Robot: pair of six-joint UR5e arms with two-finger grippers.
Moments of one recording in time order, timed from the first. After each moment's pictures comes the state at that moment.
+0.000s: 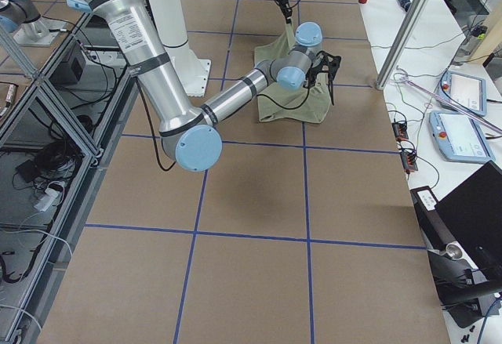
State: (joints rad) left arm -0.73 -2.10 -1.84 -1.61 -1.78 -1.44; right arm 0.98 -1.05 1.60 -1.12 2.21 1.45
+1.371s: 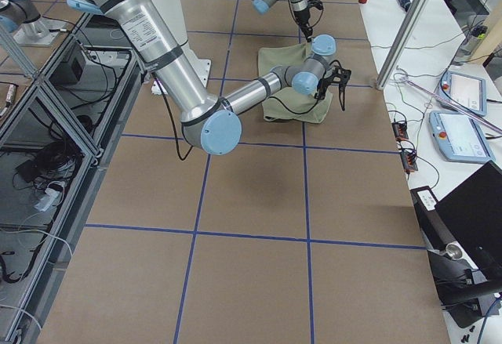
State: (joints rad) left arm -0.76 -2.18 -1.50 -1.94 -1.78 -1.44; right arm 0.92 -0.94 1.39 -1.11 2.13 1.44
